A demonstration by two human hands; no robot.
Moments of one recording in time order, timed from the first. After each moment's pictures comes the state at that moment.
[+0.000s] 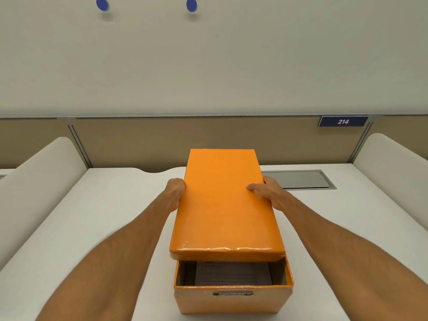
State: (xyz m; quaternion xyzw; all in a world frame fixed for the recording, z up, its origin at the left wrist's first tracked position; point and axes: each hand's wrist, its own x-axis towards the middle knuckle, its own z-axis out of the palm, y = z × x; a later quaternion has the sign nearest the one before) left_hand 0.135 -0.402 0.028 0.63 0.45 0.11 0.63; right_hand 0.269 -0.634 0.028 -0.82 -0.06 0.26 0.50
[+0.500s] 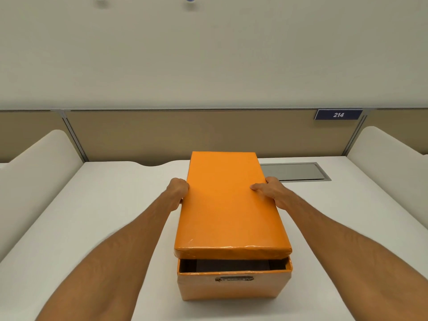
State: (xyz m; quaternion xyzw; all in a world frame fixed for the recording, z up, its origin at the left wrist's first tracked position) left_hand 0.123 -0.414 0.013 0.72 0.43 0.05 0.54; right_hand 0.255 -0.649 0.017 -0.85 -0.04 0.25 0.47
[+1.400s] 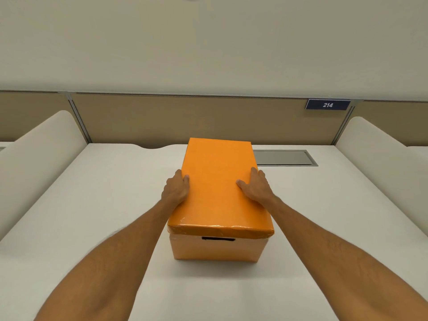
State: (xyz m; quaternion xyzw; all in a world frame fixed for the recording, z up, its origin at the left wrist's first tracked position) left_hand 0.046 -0.478 -0.005 0.86 0.36 0.07 0.35; right_hand 0.168 -0.677 0.006 -0.93 -0.17 0.13 0.29
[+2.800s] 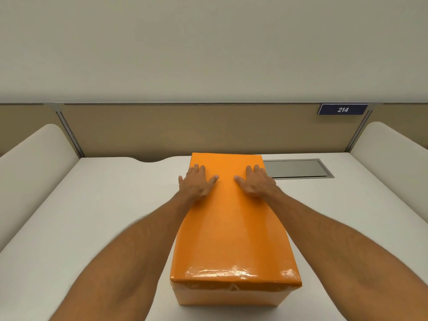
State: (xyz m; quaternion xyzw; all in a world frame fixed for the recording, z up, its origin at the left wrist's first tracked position) left_hand 0.153 -0.441 0.008 0.95 0.24 0.00 0.18; right_hand 0.252 -0.604 0.013 -0.96 -0.23 0.10 0.09
